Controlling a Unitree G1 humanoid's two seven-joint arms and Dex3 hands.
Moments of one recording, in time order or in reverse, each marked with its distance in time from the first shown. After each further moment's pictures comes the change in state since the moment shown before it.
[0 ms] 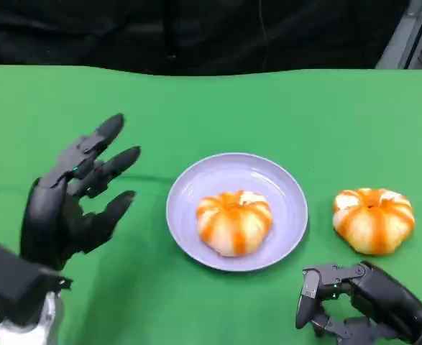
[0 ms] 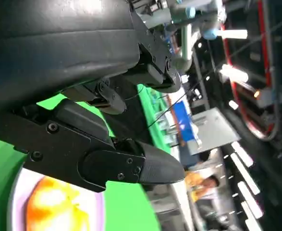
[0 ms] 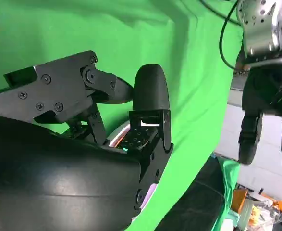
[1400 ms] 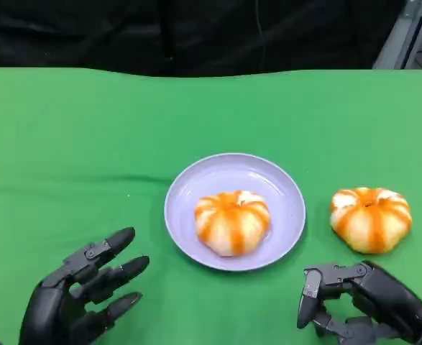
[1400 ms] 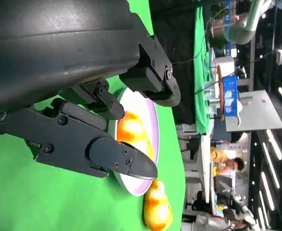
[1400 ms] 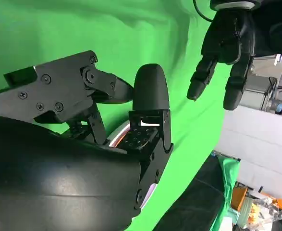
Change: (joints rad) left arm 0.232 -0.080 0.091 0.096 -0.068 -0.009 -0.299; right arm 0.001 -0.001 -0.008 -0.004 0.001 0.002 0.008
